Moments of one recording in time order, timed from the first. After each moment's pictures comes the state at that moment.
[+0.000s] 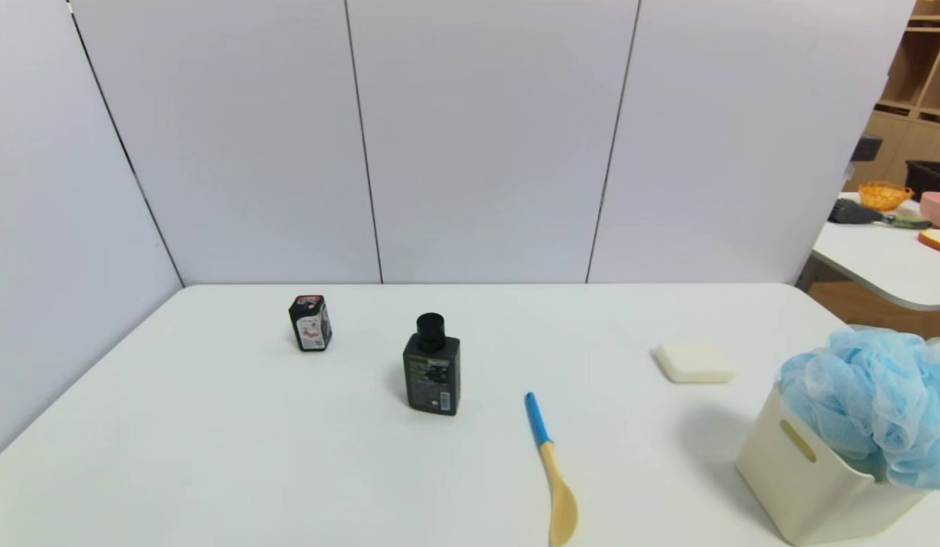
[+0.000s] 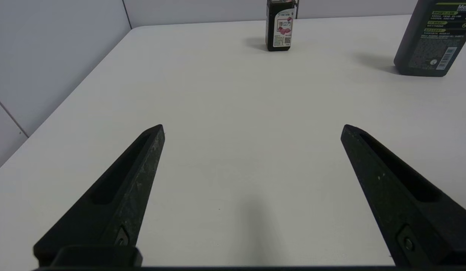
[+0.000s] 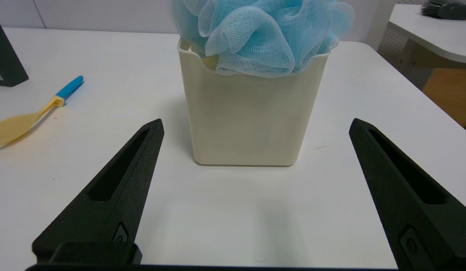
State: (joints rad) left arm 0.00 0.00 0.00 0.00 0.00 0.02; right arm 0.00 0.00 0.00 0.00 0.03 -0.04
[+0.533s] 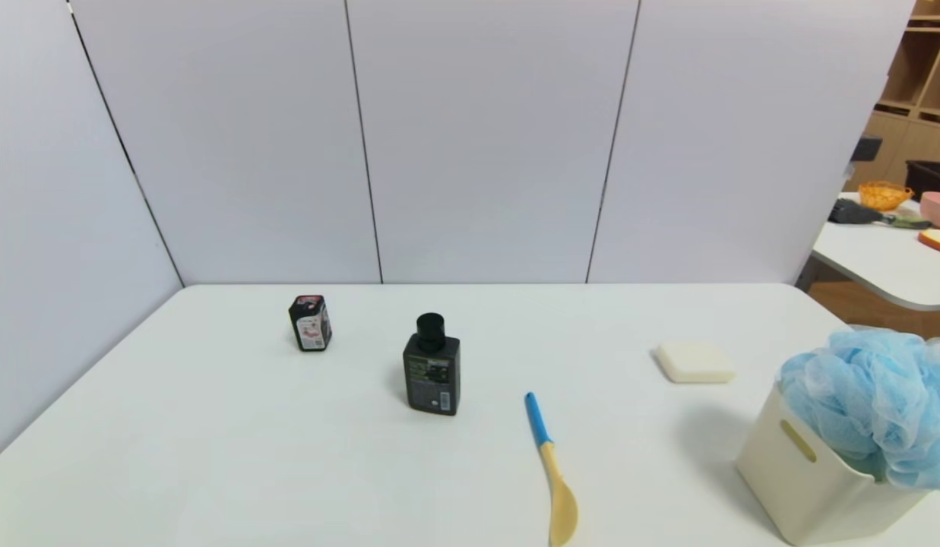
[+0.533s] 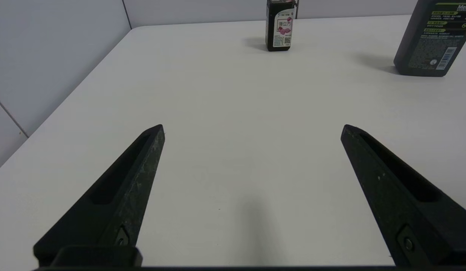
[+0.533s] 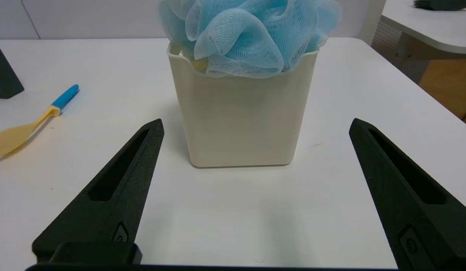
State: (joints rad) left arm 0.00 0.00 0.00 0.00 0.00 0.02; right arm 0.00 0.00 0.00 -0.01 0.00 0.00
